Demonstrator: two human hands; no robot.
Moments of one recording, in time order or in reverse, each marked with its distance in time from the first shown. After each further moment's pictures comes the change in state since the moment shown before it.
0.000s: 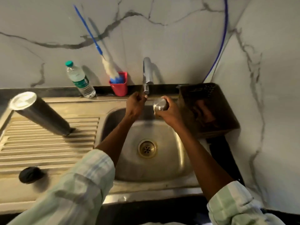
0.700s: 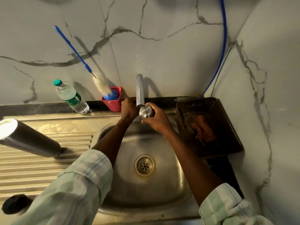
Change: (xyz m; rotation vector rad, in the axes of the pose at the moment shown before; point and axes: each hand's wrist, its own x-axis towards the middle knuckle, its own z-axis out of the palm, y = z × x) left_hand 0.062 0.026 0.011 0.209 0.074 0.084; right_hand 0.062 -0.018 0.010 0.031 -0.197 -0.045
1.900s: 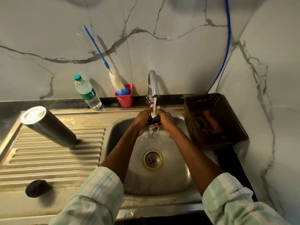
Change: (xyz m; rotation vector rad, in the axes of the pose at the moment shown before) left_hand -0.069 -0.018 -0.010 -0.732 -0.447 -0.460; right_hand -0.023 0.009 0.039 0.348 0.070 0.358
